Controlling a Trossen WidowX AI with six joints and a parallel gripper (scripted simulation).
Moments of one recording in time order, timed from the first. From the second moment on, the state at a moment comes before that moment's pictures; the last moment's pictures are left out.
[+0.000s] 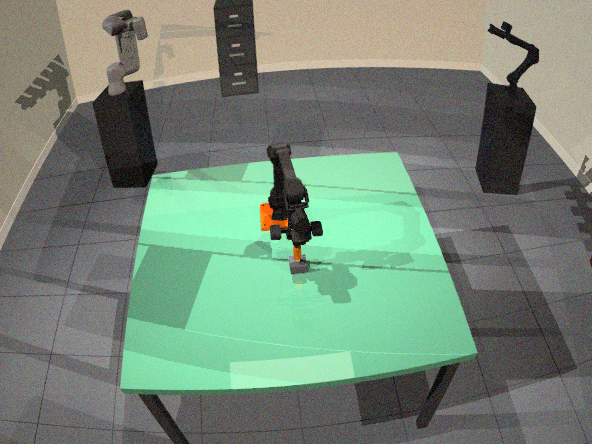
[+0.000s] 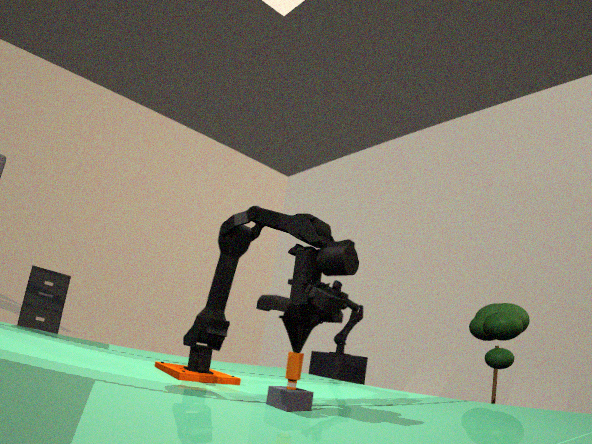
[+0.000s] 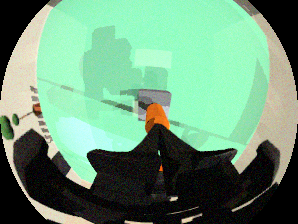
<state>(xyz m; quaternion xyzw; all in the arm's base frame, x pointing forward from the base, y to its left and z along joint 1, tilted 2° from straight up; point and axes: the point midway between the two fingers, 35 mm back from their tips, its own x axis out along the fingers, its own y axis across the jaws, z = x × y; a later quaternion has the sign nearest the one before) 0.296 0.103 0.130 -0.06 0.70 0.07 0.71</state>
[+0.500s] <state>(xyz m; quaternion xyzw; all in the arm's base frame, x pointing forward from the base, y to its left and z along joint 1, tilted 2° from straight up) 0.298 0.104 0.125 -0.06 0.70 0.07 0.71</state>
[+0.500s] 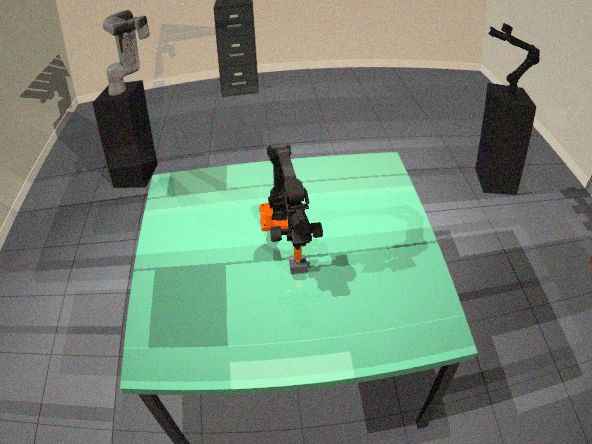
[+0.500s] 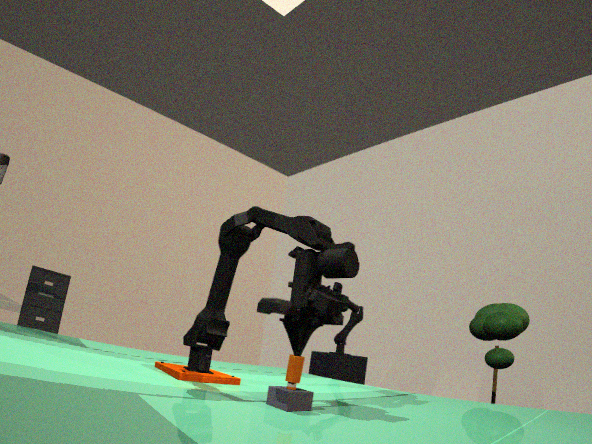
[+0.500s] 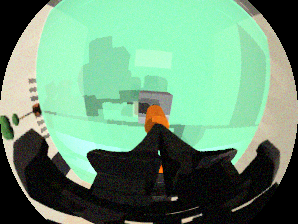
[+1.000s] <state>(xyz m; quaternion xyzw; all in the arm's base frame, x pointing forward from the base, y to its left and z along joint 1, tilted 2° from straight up) 0.297 0.103 0.212 -0.06 0.69 0.07 0.72</state>
